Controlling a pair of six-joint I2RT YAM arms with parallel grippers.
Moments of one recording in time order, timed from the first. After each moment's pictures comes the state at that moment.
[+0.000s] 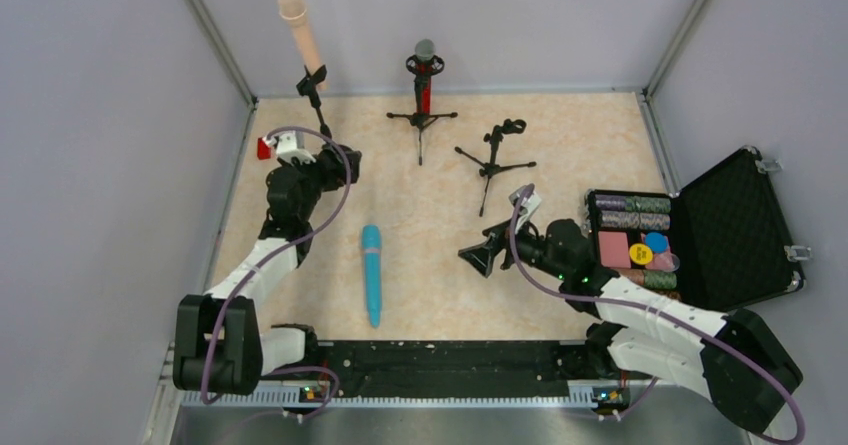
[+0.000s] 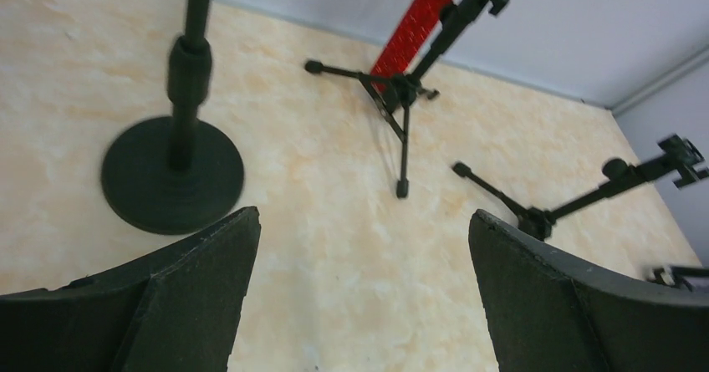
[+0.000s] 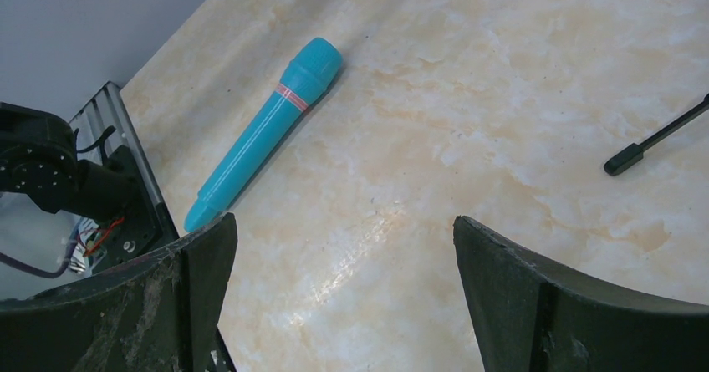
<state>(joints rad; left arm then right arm) -0.07 1.21 0.57 0.60 0.13 -0.44 0.69 0.97 0.31 0.48 -0.28 0.38</state>
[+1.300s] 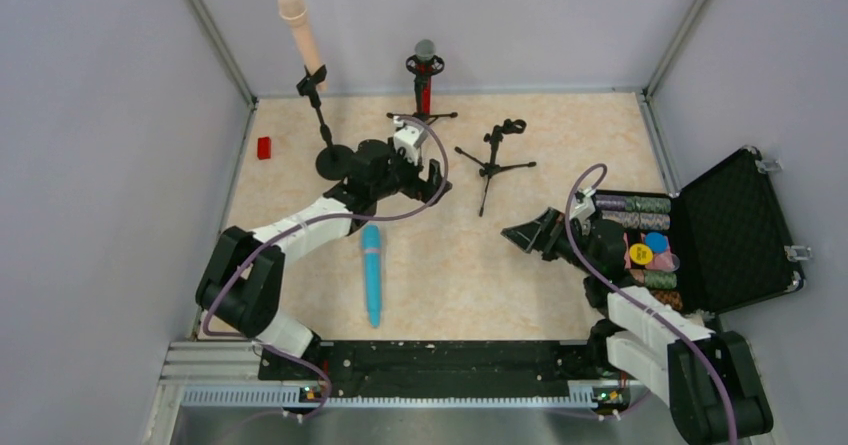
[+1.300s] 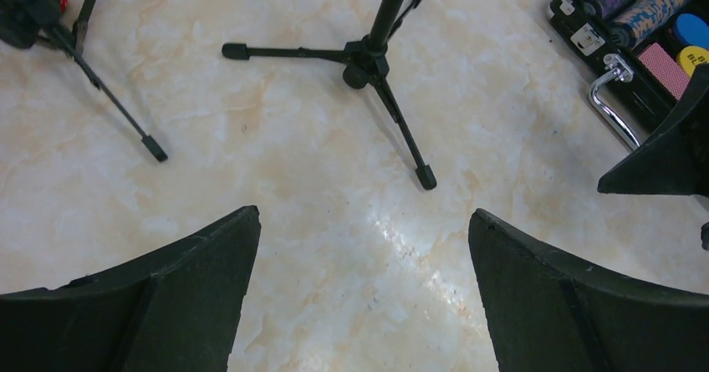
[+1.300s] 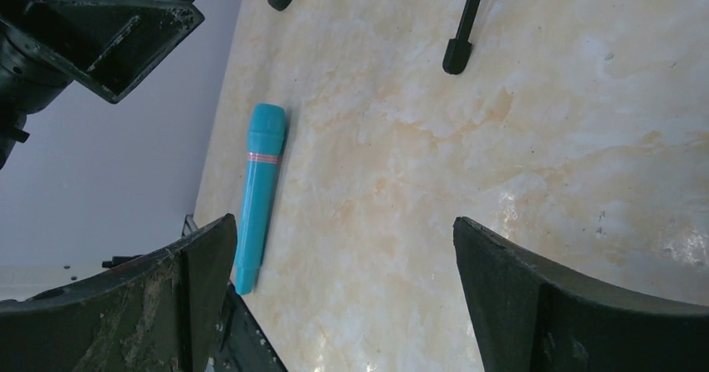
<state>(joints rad) -0.50 1.52 0.90 0.27 0.32 -0.14 0.18 0.96 0.15 0.55 -0.56 0.81</state>
